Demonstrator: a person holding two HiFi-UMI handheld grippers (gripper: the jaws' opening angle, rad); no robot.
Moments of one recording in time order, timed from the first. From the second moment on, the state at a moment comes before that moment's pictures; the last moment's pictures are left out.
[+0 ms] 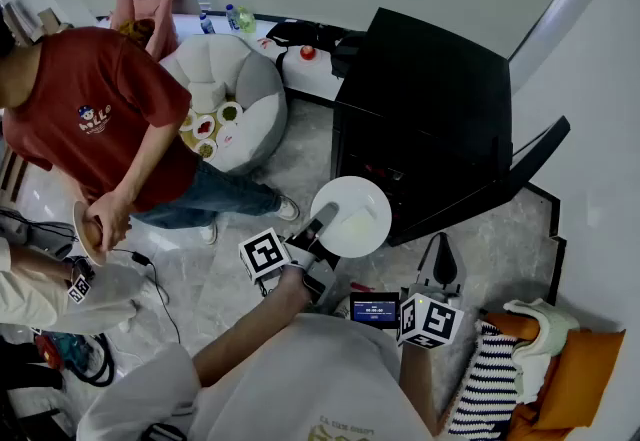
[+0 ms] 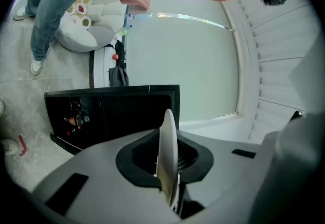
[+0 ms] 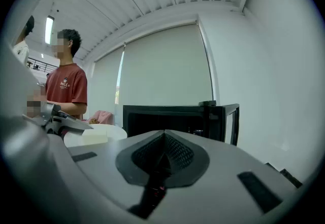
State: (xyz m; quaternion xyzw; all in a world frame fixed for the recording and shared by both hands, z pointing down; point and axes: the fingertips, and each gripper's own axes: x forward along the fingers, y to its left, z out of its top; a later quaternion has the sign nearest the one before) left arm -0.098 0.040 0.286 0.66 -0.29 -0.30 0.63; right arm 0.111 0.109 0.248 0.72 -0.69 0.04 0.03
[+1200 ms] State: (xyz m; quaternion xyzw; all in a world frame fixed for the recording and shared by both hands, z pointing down) left arm -0.104 0.041 0.289 0.65 -0.29 -0.31 0.64; right arm 0.114 0.111 0.247 0.72 -0.69 0.05 0.01
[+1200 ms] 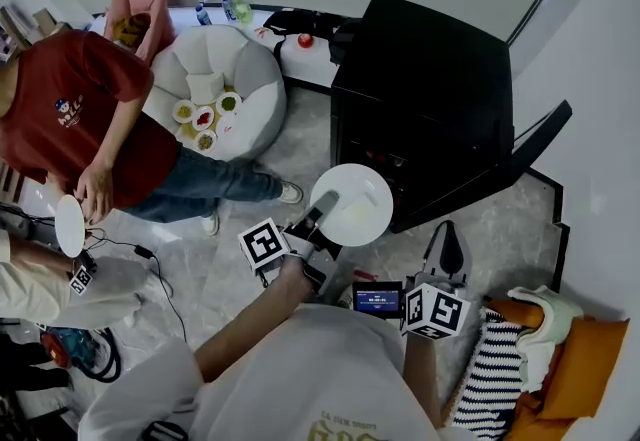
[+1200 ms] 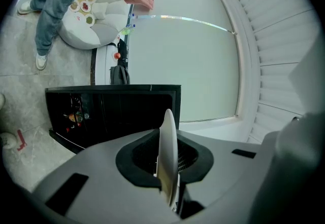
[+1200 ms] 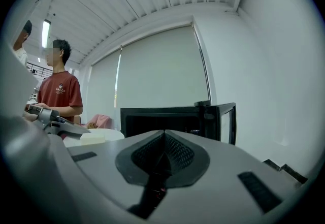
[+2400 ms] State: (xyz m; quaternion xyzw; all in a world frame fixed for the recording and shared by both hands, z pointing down) left arm -0.084 0.051 0.314 0.63 -0.30 -0.32 0.65; right arm 0.122 0.120 0.281 0.70 -0.71 0.08 0.04
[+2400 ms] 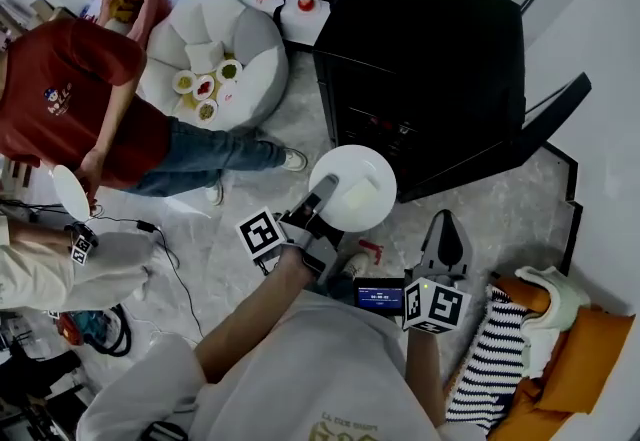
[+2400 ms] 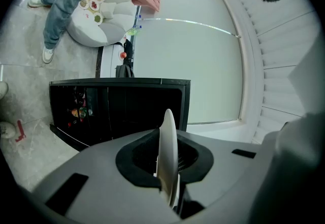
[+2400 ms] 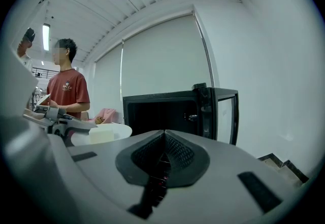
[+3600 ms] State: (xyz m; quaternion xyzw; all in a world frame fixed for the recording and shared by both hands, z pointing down) left arm -0.088 -0.029 0.326 0.62 -0.27 -0.30 0.67; right arm 0.113 0.034 0.299 0.72 -0.68 0.10 0.05
